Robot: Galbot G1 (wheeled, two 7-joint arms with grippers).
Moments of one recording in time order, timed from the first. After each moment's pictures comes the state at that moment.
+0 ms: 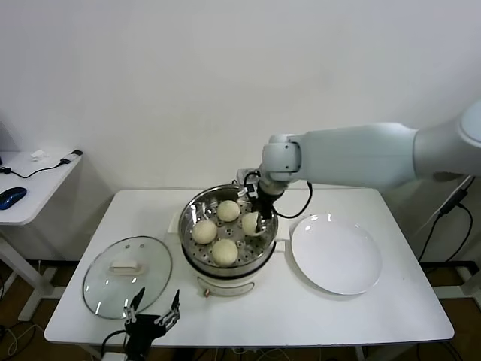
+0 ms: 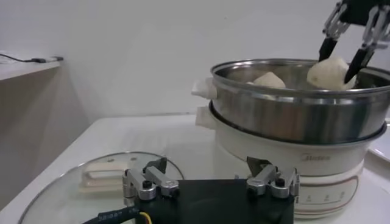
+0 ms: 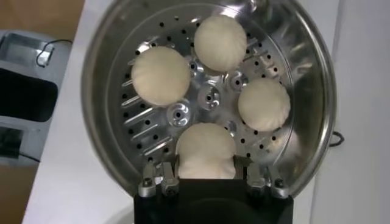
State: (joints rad) left arm 1.82 -1.48 -0.56 -2.14 -0.07 0.14 0.01; right arm 0.81 1.25 -1.75 1.39 0.90 -0.48 -0.70
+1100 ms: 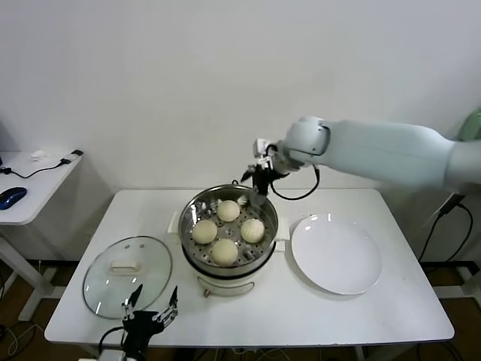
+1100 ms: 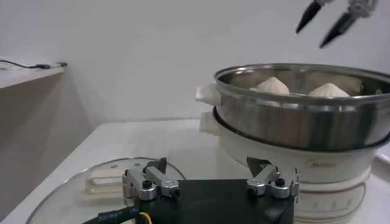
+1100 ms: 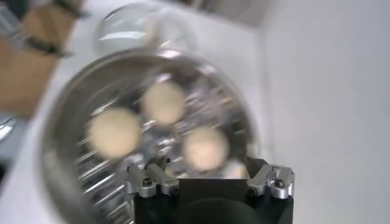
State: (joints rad) left arm 1.80 -1.47 -0.56 -2.15 -0.08 0.14 0.00; right arm 0.65 0.99 -1.36 1.37 0.91 -0.35 -0.53
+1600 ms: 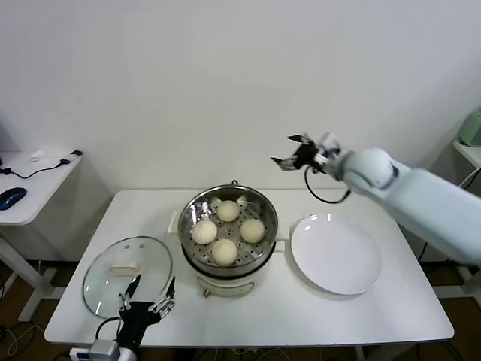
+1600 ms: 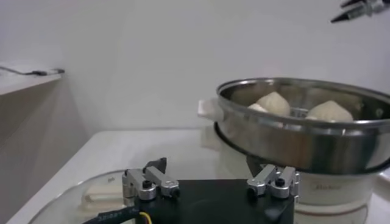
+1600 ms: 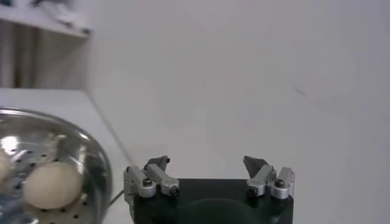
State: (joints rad) left arm 1.77 -1.43 -0.59 -2.17 -0.15 0.17 0.03; right arm -0.07 0.66 -0.56 1.55 0.79 -0.28 -0.08
